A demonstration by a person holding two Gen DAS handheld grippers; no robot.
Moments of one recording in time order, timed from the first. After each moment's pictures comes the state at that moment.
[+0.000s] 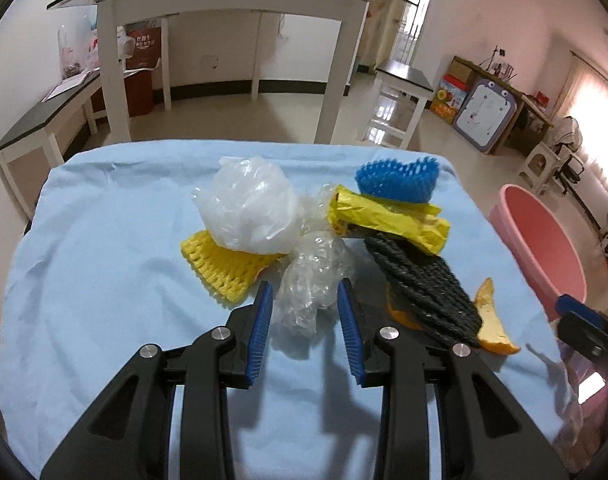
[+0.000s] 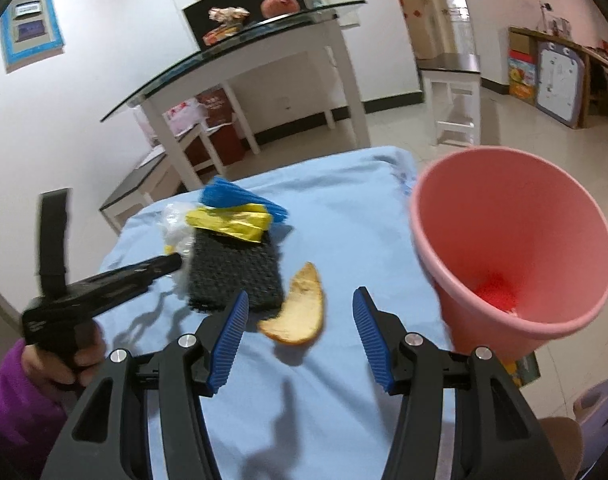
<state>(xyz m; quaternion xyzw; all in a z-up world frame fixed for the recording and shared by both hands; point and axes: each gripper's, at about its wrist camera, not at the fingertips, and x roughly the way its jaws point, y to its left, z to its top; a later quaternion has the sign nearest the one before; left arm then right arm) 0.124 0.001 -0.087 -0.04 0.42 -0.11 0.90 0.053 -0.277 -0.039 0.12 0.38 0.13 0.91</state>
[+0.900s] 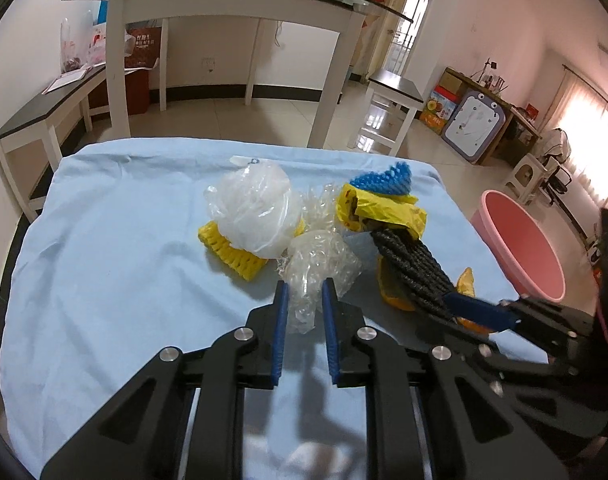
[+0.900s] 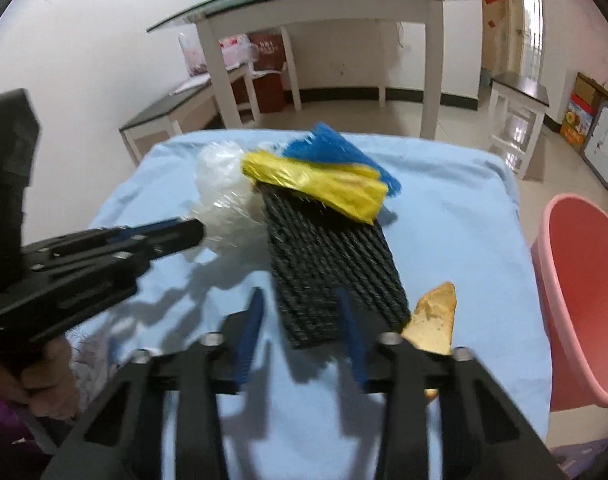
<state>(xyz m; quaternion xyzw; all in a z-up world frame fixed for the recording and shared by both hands) 0.101 0.027 -0.074 -0.06 0.40 -0.13 0.90 0.092 -0.183 -0.064 0.00 0.43 0.19 0.88</state>
